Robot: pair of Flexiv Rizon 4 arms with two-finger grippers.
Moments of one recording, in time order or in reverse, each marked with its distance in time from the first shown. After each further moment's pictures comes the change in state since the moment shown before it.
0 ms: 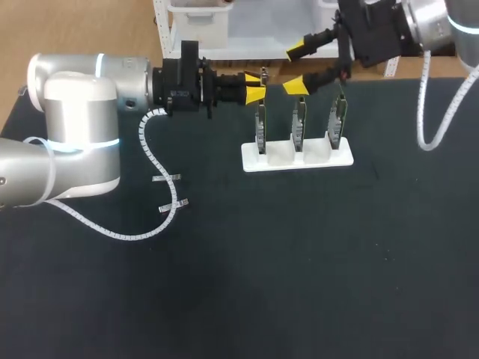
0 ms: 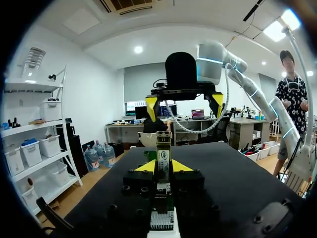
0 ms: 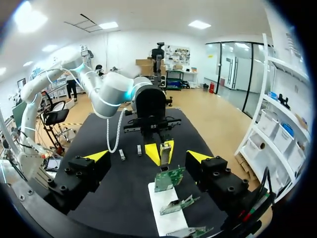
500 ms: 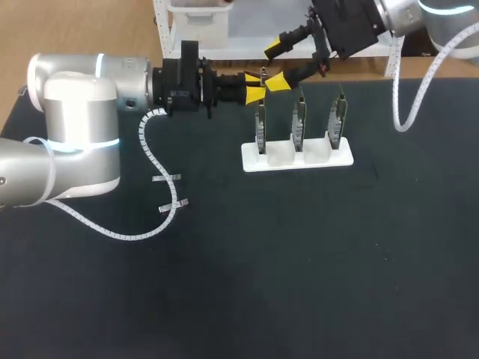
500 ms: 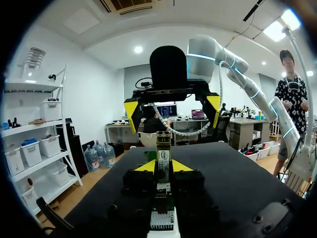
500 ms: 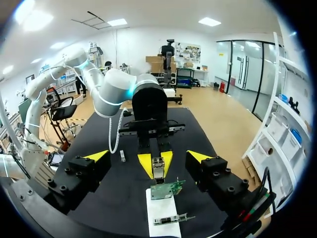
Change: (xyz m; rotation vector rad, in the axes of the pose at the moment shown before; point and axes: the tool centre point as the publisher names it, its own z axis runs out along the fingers) left arm 0.000 0.000 0.000 0.000 0.000 0.000; right arm -0.006 -0.012 0.030 -0.094 0.031 -0.030
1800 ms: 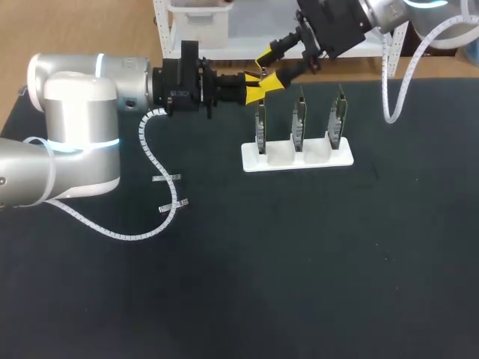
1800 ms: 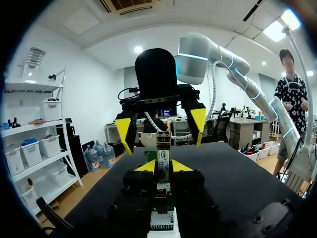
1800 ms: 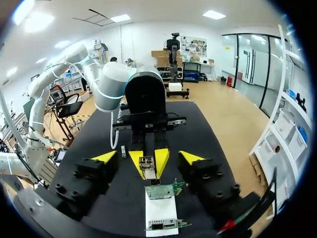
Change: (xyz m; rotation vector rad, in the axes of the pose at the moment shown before) left arm 0.000 0.000 0.000 0.000 0.000 0.000; right arm 0.010 -0.011 0.016 -0.067 0.044 0.014
